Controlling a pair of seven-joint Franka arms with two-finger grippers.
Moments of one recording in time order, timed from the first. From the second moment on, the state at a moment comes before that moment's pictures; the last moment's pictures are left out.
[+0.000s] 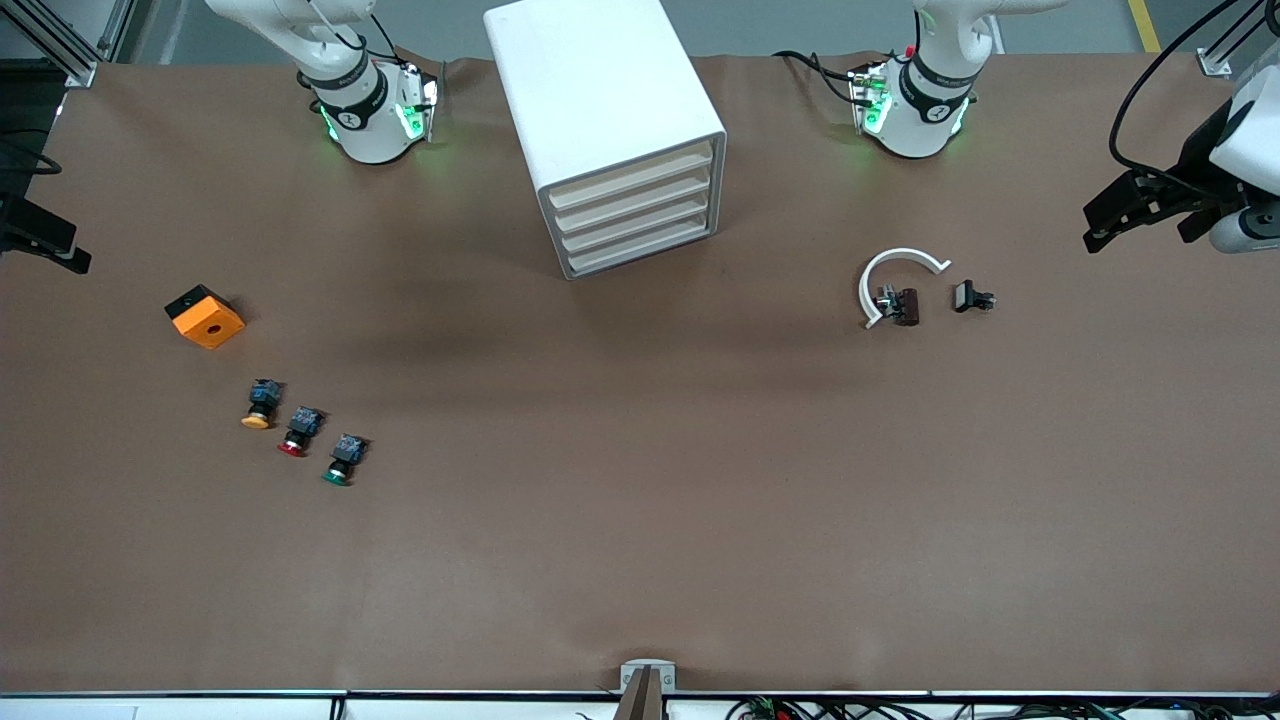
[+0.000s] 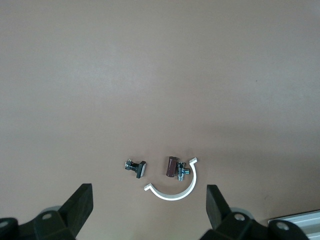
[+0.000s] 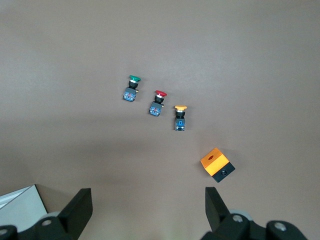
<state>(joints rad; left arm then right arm) 0.02 -0.07 -0.11 -1.60 0.04 1.56 -0.18 -0.03 0.10 -0.06 -1.32 0.00 1.40 -0.09</state>
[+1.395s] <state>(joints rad) -0.26 0.21 -0.19 -1.57 -0.25 1.73 0.05 -0.03 0.10 -0.06 -1.32 0.00 1.40 -0.09</state>
